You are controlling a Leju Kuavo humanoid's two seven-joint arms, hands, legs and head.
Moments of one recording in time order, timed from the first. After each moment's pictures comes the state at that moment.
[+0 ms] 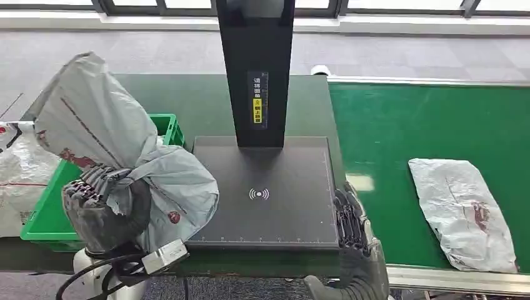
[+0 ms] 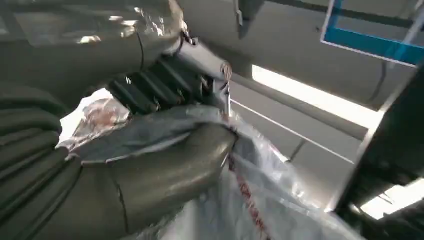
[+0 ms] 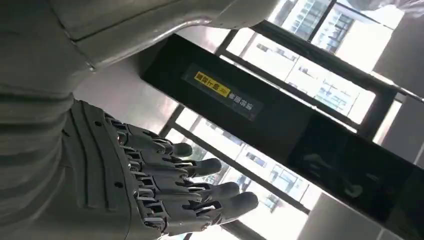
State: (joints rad) left arm 0.03 -0.31 -0.02 -1.87 -1.06 0.70 -0.57; right arm 0.37 0.17 0.24 -1.86 0.58 -0.14 -0.67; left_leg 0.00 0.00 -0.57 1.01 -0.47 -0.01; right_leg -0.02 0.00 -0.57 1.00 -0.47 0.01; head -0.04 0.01
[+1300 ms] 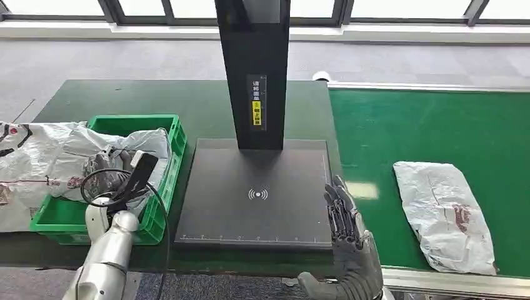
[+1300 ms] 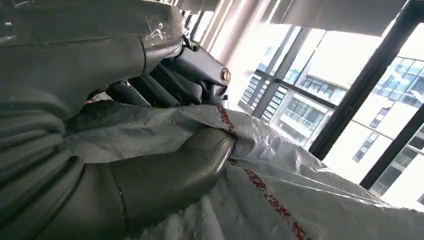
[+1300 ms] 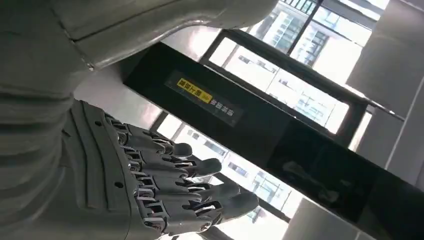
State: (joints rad) left arm -0.48 -0.11 0.37 -0.83 -1.14 0.70 -0.22; right arm 0.32 0.18 0.24 -1.84 0.57 -0.08 -0.68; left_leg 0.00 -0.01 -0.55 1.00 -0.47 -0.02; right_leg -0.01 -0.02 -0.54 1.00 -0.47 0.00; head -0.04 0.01
